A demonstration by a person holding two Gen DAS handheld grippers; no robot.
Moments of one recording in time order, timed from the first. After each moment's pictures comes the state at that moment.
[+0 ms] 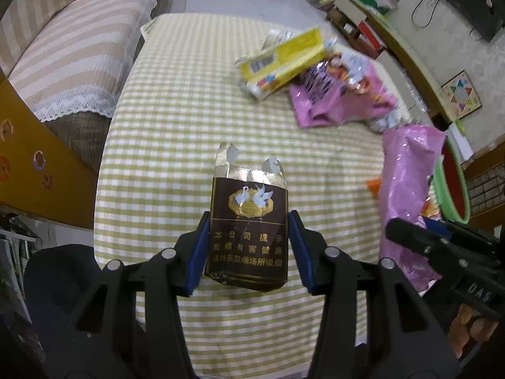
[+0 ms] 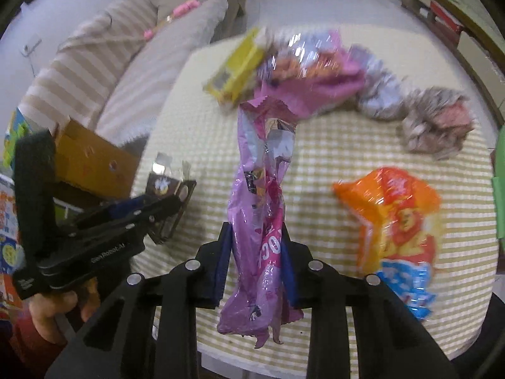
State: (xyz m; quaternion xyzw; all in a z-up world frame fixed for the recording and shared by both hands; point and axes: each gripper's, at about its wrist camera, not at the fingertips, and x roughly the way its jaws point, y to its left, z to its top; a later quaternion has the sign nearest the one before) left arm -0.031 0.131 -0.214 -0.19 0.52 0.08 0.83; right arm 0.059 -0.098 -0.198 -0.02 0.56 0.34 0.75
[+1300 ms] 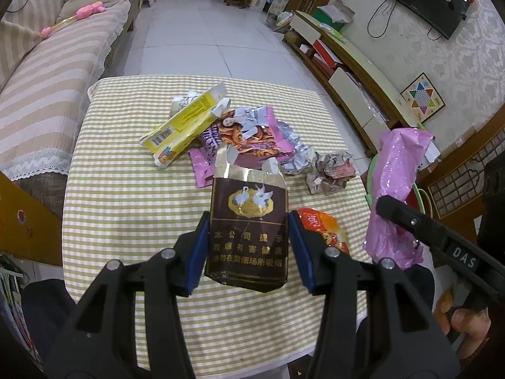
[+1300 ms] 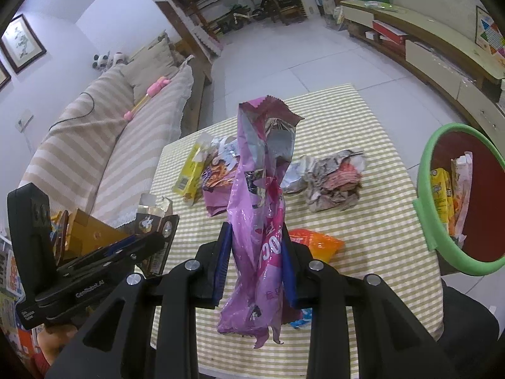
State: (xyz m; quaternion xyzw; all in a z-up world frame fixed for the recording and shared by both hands) left arm 0.010 0.061 -0.139 -0.17 0.47 0.01 0.87; right arm 0.090 -0.199 -0.132 0.08 0.49 0.28 0.82
